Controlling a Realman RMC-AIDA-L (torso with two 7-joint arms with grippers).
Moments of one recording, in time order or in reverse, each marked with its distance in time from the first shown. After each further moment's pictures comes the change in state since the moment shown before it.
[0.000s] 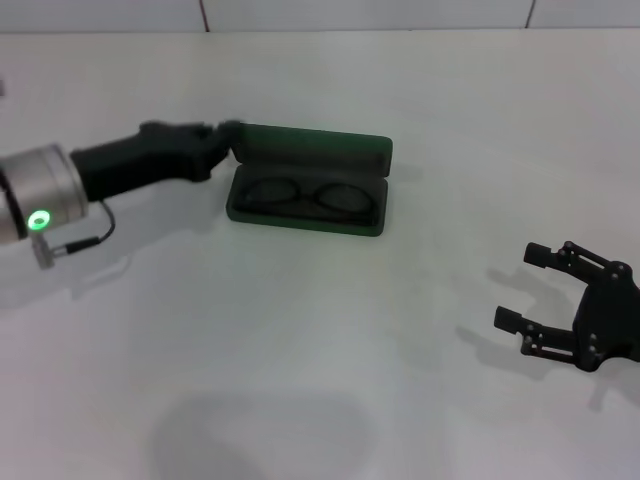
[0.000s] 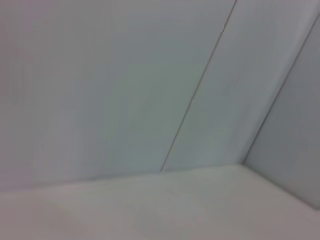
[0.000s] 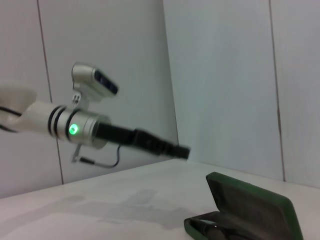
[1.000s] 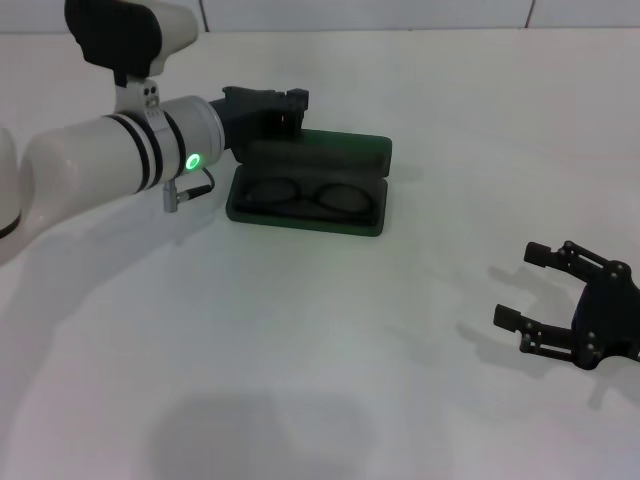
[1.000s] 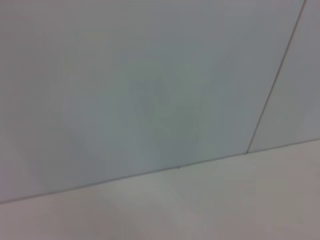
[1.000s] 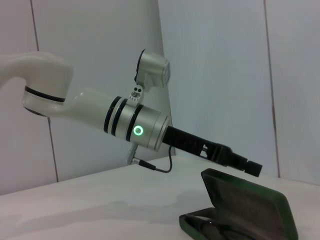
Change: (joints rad) left arm -0.134 -0.011 0.680 0.021 -0.279 -0.807 -0.185; right arm 0.003 0.002 0.001 0.006 0.003 0.016 -0.001
